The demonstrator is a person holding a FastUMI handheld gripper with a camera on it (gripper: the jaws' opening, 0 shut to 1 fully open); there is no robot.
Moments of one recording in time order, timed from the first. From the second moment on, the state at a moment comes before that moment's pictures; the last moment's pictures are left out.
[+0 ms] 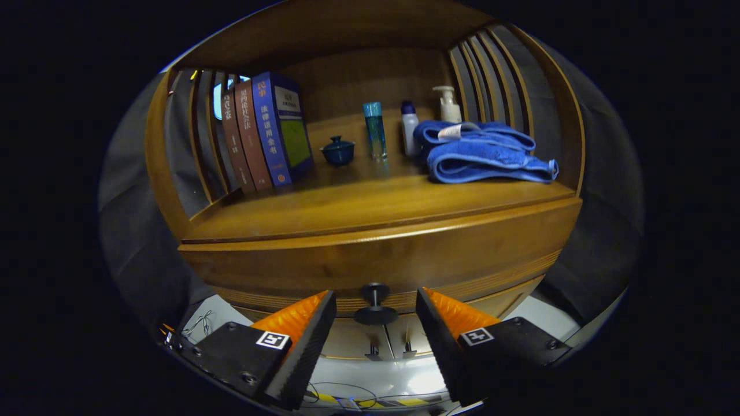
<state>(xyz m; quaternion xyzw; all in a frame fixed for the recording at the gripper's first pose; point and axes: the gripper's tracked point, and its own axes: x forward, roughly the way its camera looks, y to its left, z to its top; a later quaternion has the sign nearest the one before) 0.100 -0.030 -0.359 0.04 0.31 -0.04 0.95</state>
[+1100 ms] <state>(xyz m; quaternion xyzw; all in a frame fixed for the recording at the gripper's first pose) 0.089 -0.029 -0.380 0.02 0.35 -0.04 0.94</state>
